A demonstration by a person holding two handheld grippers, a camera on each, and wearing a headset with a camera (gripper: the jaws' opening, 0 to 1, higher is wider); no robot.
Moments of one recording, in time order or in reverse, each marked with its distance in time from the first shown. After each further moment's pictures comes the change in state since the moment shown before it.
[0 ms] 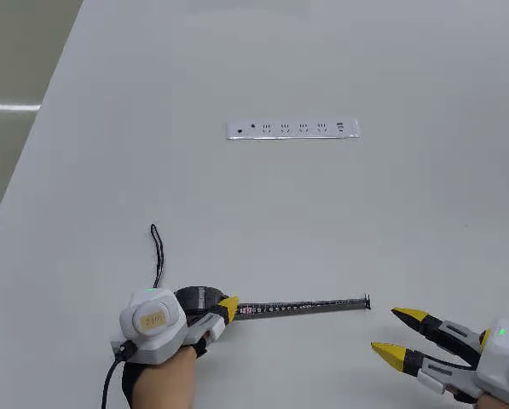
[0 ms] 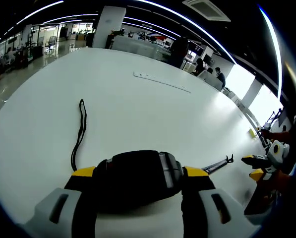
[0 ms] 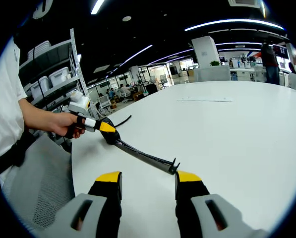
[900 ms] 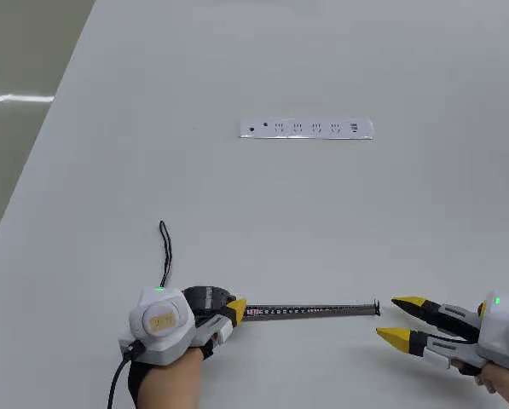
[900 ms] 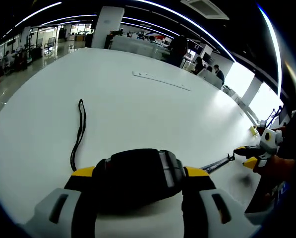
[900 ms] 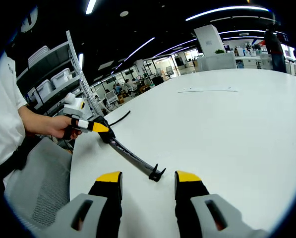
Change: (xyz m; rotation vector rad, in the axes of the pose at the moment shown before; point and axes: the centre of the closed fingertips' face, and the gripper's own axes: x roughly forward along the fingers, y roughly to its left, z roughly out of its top) left arm 0.003 0.001 -0.002 0.019 0.003 0.004; right arm 0.023 -0.035 -0.001 0.047 0.063 0.086
